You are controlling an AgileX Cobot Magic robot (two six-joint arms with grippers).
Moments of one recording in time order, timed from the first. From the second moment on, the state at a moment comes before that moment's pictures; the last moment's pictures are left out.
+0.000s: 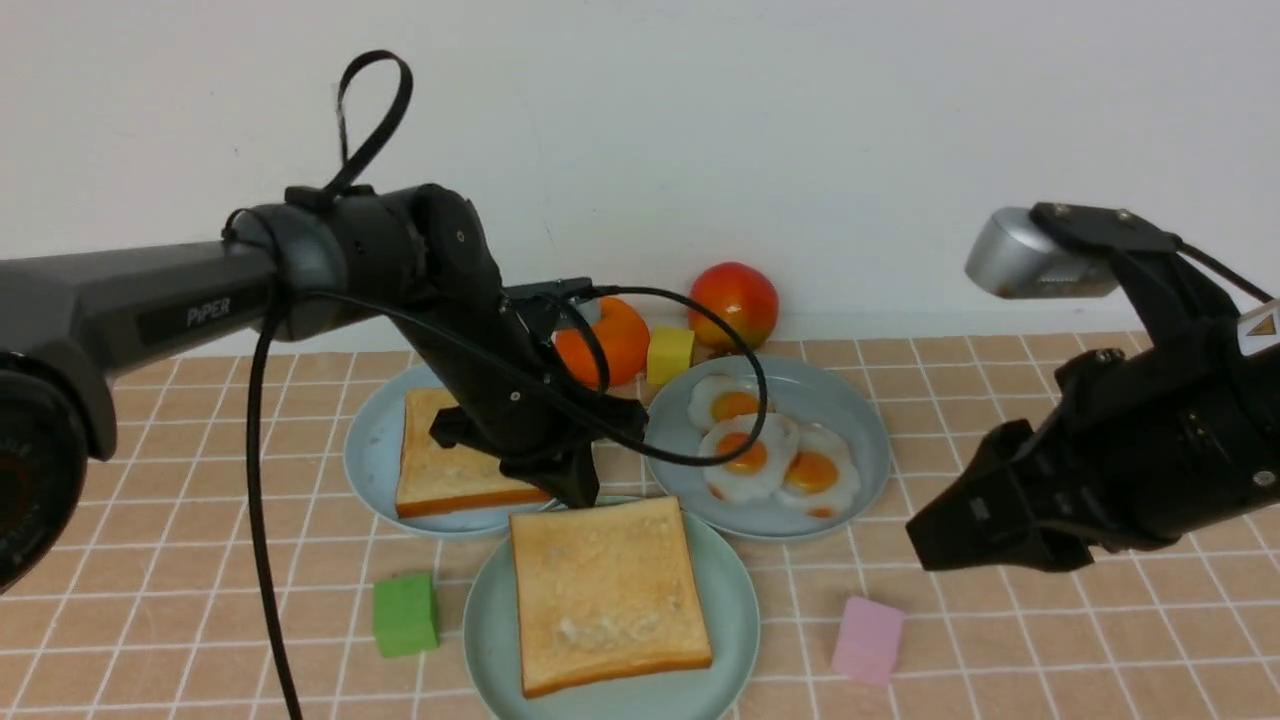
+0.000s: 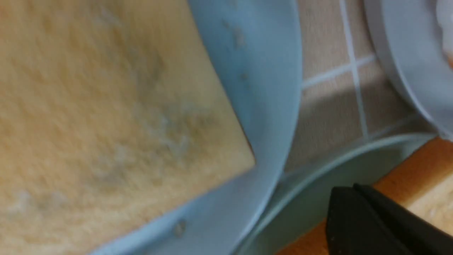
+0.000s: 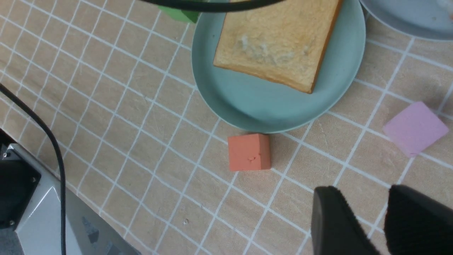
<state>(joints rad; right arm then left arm) 0.37 1.25 -1.05 0.54 0.96 -0.26 -0.36 2.11 -1.60 -0.41 0.88 0.10</state>
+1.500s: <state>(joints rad) 0.21 2.17 -1.81 0.51 0.99 -0.03 -0.37 1.27 -1.06 -0.55 0.73 0.37</state>
